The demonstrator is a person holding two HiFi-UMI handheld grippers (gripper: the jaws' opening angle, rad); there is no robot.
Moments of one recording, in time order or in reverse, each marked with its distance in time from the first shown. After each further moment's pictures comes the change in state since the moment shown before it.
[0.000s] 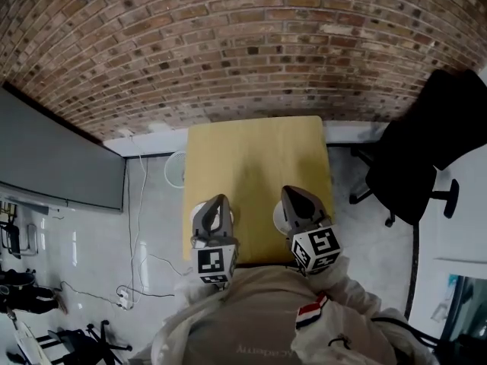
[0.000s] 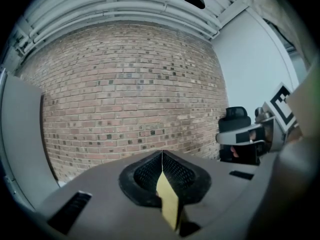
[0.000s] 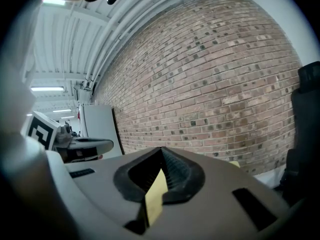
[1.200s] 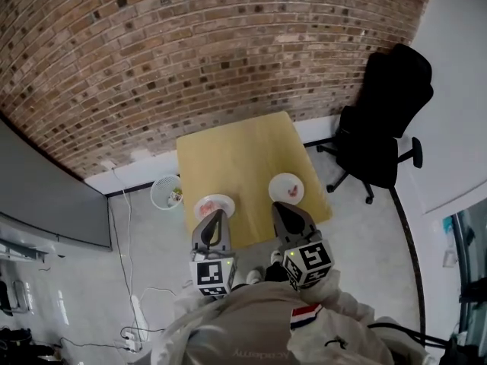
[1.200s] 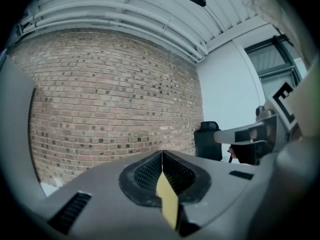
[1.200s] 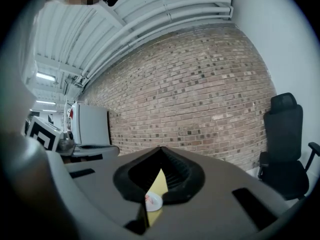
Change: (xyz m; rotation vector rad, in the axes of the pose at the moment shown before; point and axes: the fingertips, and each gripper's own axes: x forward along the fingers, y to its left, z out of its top) left arm -0.181 0.024 -0.009 -0.036 -0.106 -0.245; right arm -0.125 0.190 -0.008 -0.052 -0.112 -0.223
